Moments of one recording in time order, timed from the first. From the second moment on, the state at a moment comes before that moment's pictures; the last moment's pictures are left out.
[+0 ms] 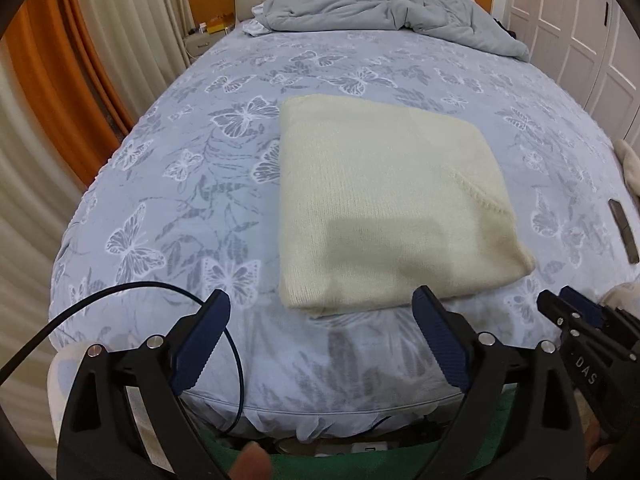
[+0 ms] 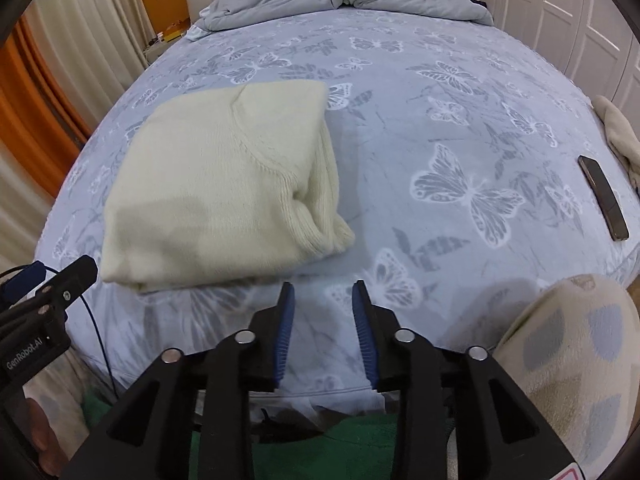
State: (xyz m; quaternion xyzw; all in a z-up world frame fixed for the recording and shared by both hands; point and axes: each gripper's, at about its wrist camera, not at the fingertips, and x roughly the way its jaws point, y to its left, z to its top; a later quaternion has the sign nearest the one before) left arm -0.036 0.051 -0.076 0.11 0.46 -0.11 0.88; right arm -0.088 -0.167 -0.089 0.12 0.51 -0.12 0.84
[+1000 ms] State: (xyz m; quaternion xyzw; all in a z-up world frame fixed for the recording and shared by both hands) left arm -0.056 0.068 -0.112 0.07 0.45 -0.09 0.88; right arm -0.098 -0.128 -0.099 0.07 0.52 -0.11 0.85
